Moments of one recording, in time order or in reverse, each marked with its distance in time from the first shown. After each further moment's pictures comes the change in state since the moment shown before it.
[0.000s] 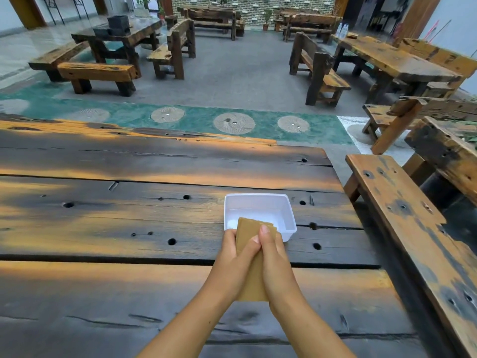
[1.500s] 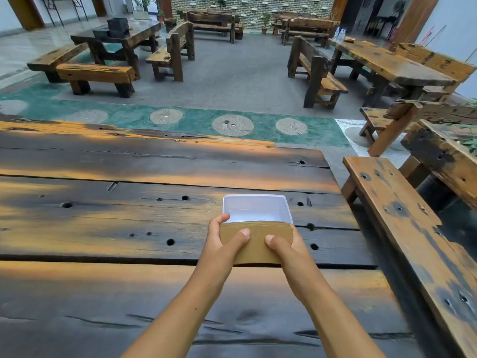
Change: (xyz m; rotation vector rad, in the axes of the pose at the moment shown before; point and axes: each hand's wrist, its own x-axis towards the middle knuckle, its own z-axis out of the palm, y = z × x) left_hand 0.012 0.001 -0.016 -0.085 0.066 0.037; right_hand 0.018 -0.005 -0.048 0.009 -0.195 -0.104
